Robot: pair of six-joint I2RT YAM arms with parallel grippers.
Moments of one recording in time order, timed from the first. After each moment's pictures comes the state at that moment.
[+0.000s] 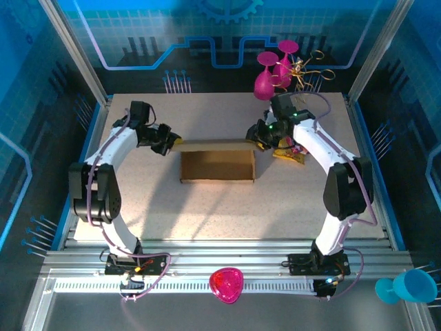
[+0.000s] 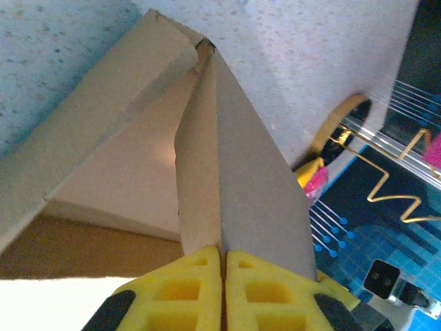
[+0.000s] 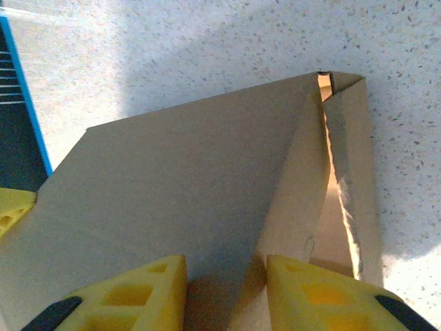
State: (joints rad) left arm 0.00 1.75 1.33 -0.67 0.68 -1.13; right arm 0.30 1.81 1.52 -0.76 -0.46 0.71
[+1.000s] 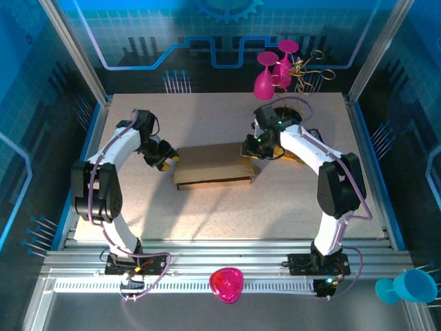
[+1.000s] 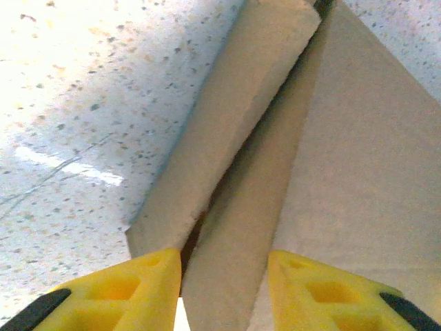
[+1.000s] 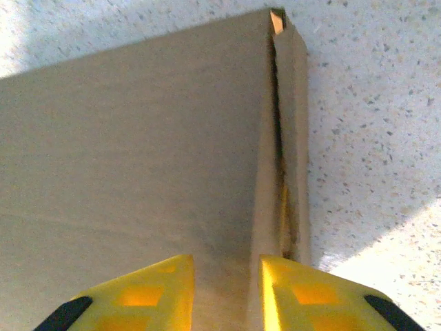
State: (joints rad) left arm -0.02 1.74 1.31 -0.97 0.42 -0.74; right arm 0.41 1.84 1.46 -0.80 -0.28 0.53
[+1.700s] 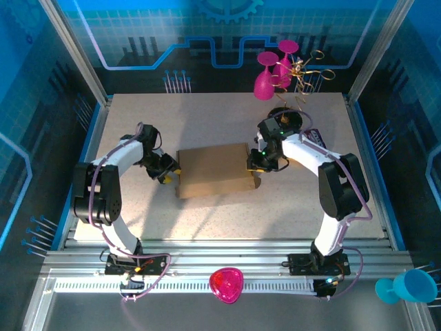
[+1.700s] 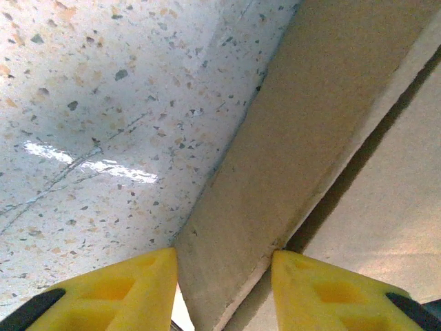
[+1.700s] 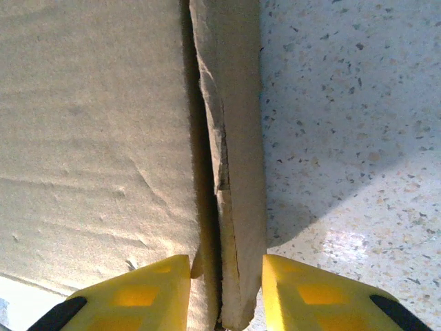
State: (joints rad) left arm -0.04 1.72 1.11 -0.83 0.45 -0.71; right arm 0.38 1.82 1.30 -0.76 -0.30 0.44
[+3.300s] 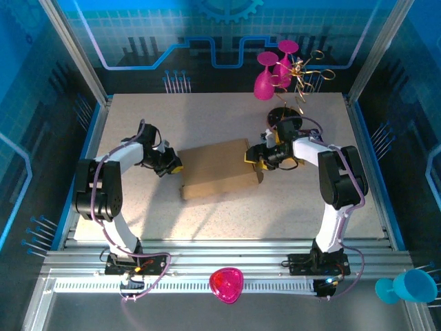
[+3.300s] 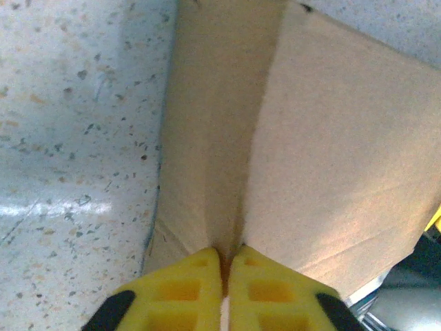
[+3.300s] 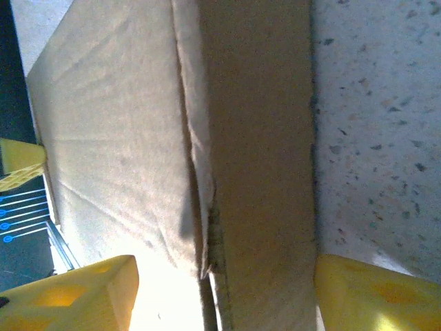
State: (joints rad) left arm -0.02 1.76 1.07 -0.58 0.60 -0.61; right arm 0.21 1.92 1.19 -0.42 -0.73 0.39
